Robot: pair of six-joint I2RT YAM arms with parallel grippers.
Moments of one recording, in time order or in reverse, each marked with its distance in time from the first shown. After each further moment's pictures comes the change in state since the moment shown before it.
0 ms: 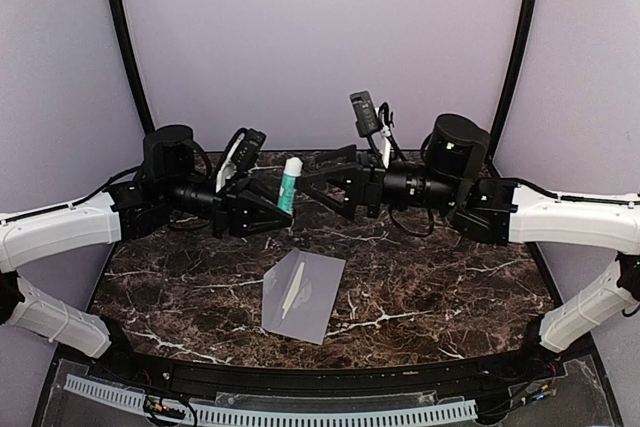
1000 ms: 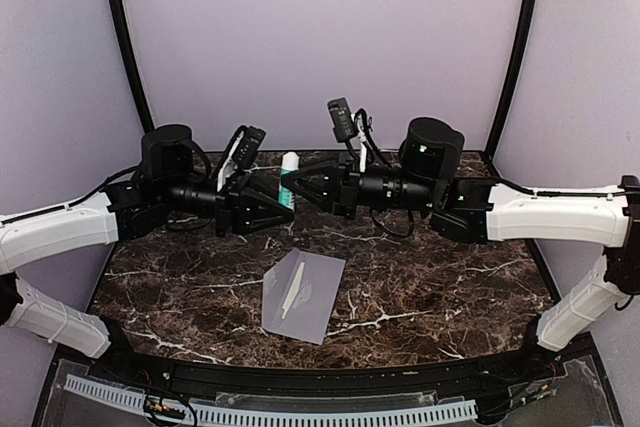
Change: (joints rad) left arm -0.007 -0.013 0.006 -0.022 -0.086 0.011; right arm 0.016 0.112 0.047 0.040 -0.011 -0.031
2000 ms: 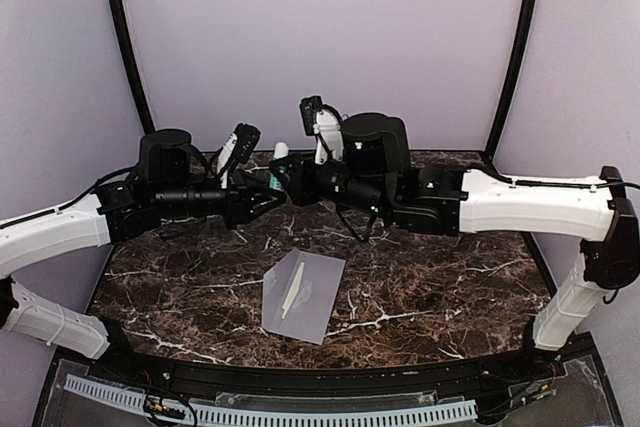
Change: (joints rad) left arm -0.010 -0.051 0.000 -0.167 -0.522 0.056; right arm 0.141 0.161 0.306 -0.417 0.713 0.045
